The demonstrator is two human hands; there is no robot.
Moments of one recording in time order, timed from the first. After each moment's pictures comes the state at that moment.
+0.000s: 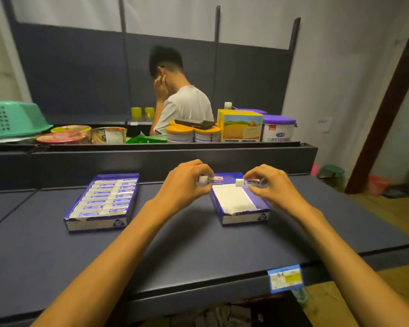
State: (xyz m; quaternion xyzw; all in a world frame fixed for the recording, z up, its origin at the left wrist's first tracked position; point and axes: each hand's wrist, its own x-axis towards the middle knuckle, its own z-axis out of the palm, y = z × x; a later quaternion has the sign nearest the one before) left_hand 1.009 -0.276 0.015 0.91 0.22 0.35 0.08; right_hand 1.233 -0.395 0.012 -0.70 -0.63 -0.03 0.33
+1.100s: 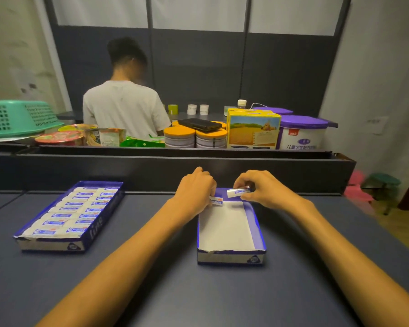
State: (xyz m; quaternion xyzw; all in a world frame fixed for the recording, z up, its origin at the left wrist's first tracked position) left_hand 1.119 -0.225 0.006 0.91 0.37 0.16 -0.05; right_hand 1.320 -0.281 0.006 -0.66 -0.72 0.08 0.21
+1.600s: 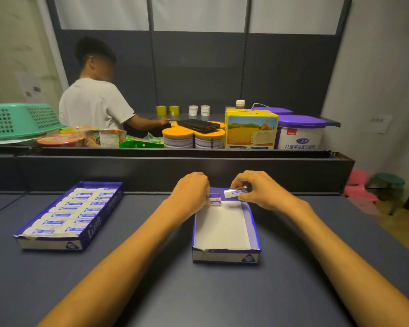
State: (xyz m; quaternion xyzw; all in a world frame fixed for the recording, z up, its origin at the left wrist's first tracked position) left_hand 1.121 -0.225 0.003 0.89 0.42 0.16 0.01; right_hand 1.319 -0.283 0.004 -0.65 -0.72 0.08 0.22
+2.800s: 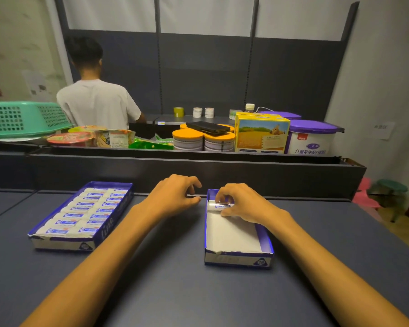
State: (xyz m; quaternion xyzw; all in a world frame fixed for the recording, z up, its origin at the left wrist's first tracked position) left_hand 1.049 -0.209 0.006 0.90 0.39 0.19 0.05; right_hand 1.258 -0.271 -0.009 -0.61 -0.77 0.06 0.17
